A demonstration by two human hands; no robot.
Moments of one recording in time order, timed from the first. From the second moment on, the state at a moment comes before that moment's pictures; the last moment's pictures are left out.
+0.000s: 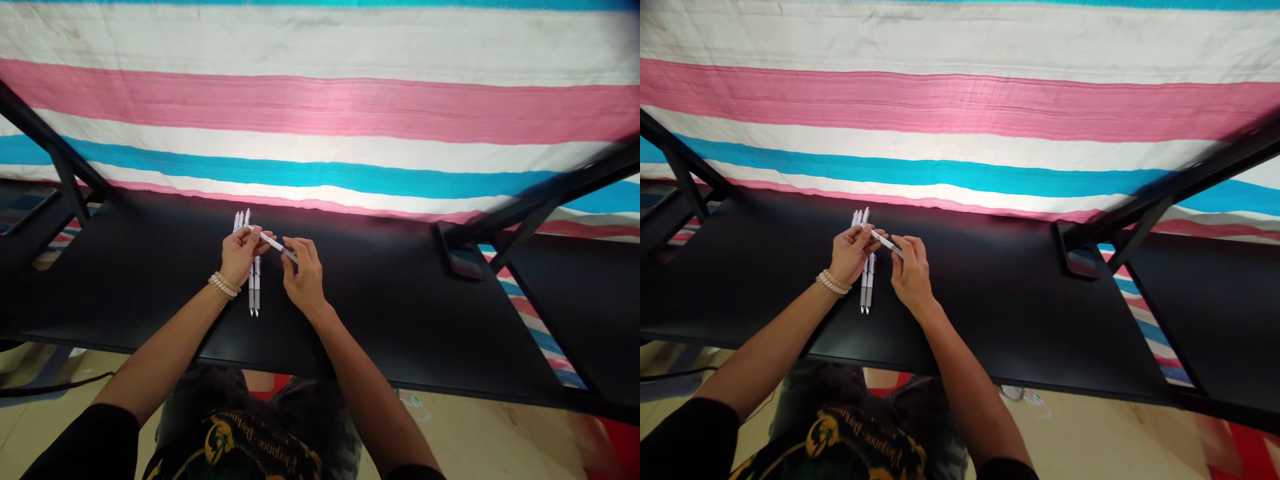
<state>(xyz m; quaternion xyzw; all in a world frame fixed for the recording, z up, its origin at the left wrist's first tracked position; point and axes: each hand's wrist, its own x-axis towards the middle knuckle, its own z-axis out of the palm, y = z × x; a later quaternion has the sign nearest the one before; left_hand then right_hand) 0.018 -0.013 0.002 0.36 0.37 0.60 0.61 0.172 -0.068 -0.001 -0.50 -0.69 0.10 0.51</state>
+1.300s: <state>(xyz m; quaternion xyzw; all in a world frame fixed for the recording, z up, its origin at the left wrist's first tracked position) -0.010 -0.005 0.026 0.18 0.28 0.59 0.74 0.174 -0.066 0.002 -0.50 -0.64 0.30 0.50</state>
